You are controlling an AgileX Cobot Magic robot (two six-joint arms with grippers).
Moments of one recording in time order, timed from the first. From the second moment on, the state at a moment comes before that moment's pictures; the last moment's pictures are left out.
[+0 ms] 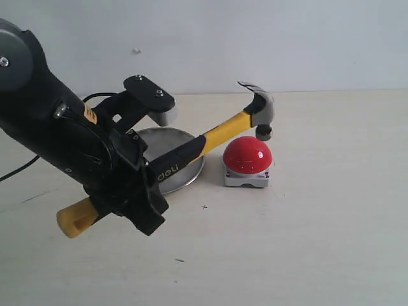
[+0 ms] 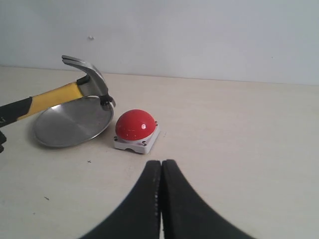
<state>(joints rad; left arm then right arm) -0.71 1.53 -1.05 -0.31 0.77 0.48 0.03 0.10 -0.60 0.14 0.93 -0.04</state>
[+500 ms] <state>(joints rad) -0.71 1.70 -1.06 -0.29 0.59 0.38 0.03 0.10 -0.60 0.14 0.93 -0.04</state>
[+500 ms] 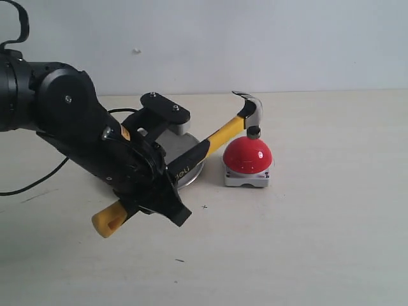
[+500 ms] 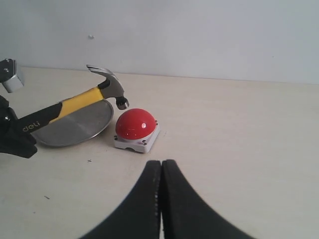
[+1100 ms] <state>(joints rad) -0.71 1.66 -1.29 -0.28 0.67 0.36 0.03 0.10 -0.60 0.15 0.93 -0.04</state>
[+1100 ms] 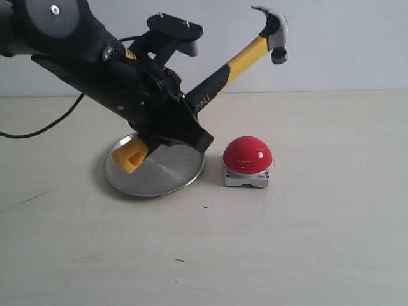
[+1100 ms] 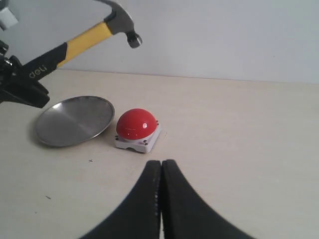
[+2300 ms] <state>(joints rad) -0.37 1.72 -1.17 -1.08 0.76 0.67 0.03 0.10 -0.60 0.19 0.93 -0.08</state>
